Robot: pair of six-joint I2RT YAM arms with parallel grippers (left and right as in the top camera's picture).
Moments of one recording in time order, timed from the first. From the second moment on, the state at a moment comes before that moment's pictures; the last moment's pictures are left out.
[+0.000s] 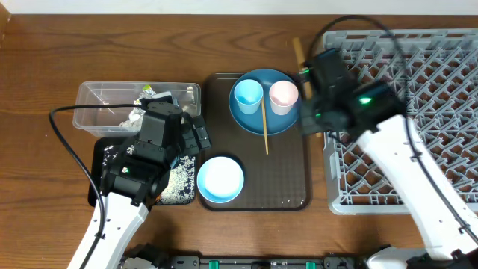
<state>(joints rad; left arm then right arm) -0.32 1.08 0.92 -0.69 -0.11 -0.53 0.46 1.54 1.55 -1.20 0.11 0.32</state>
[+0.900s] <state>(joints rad) -0.32 1.08 0.92 -0.69 -0.11 -0.53 0.19 1.54 1.40 -1.10 0.13 0.13</state>
